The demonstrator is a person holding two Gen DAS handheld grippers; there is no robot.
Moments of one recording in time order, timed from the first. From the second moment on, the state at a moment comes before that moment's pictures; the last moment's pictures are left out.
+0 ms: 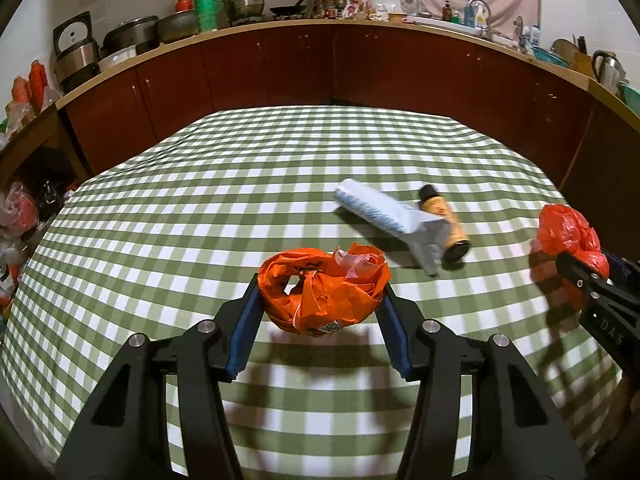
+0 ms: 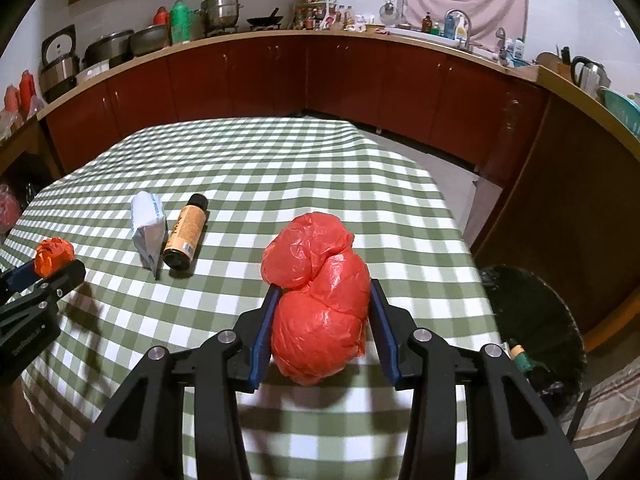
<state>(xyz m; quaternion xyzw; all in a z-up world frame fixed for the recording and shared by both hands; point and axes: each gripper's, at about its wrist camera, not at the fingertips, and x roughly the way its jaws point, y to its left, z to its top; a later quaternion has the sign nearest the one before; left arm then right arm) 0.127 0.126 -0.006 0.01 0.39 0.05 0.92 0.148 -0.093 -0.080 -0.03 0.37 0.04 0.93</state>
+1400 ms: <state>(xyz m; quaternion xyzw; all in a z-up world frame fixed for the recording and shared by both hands) 0.142 -0.159 -0.004 0.09 0.35 -0.14 0.92 0.100 -0.314 -0.085 0.05 0.32 -0.12 0.94</state>
